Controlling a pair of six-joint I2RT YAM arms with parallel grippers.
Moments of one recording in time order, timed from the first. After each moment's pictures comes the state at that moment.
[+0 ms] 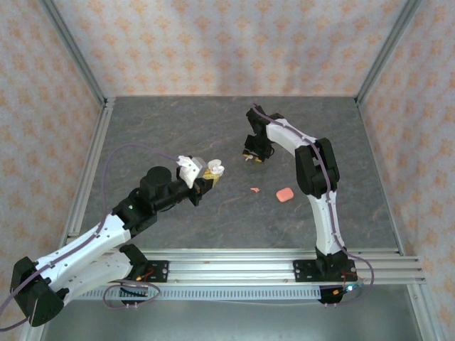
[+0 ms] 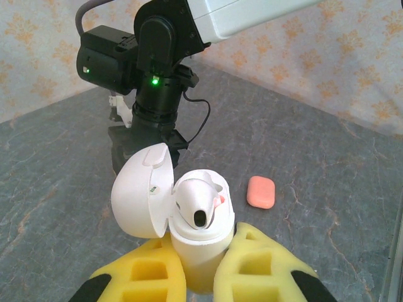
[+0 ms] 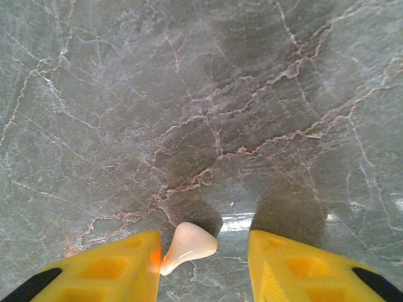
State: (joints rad) left arm -0.68 0.86 0.63 -0.03 0.16 -0.03; right arm 0.42 2.27 1.83 -0.91 -0.15 0.74
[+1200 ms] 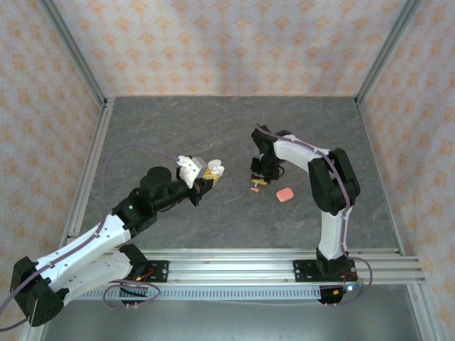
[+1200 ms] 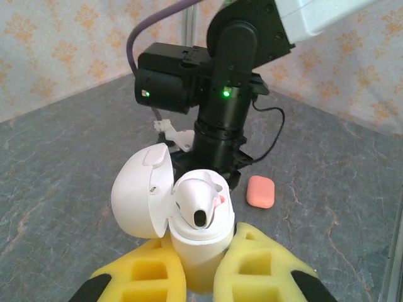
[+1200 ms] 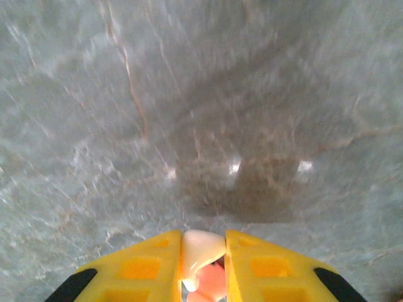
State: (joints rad) left arm -0.68 0.86 0.63 -0.03 0.17 -0.04; right arm 0.47 1.96 1.38 -0.90 -0.22 0.68
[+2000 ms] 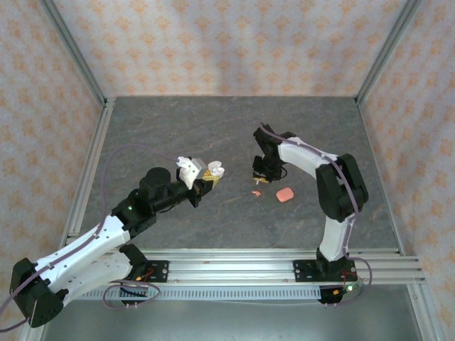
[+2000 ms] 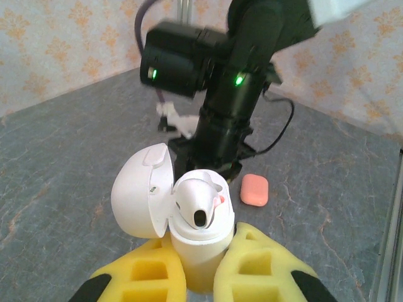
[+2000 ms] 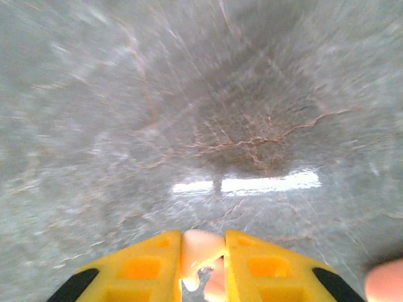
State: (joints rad) left arm -0.68 0.85 0.62 -0.03 0.18 -0.05; right arm 0.47 1.84 1.33 -0.86 -0.15 0.72
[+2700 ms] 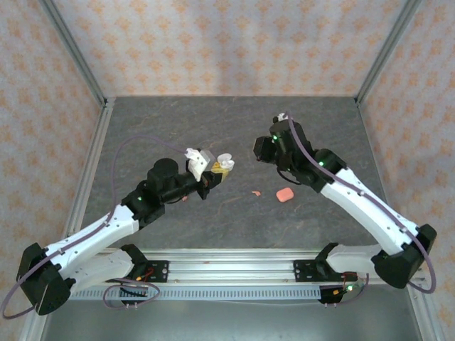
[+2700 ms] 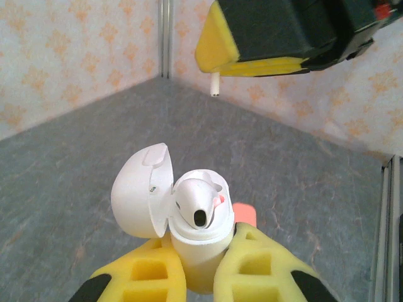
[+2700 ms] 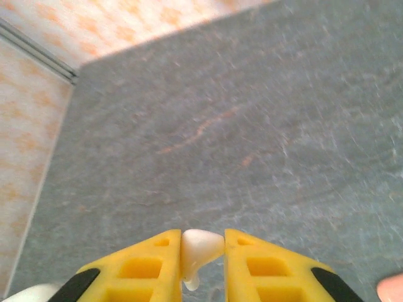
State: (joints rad) left arm -0.68 0.99 0.70 0.10 0.25 -0.05; right arm 0.73 1.20 1.30 -0.69 0.20 0.70
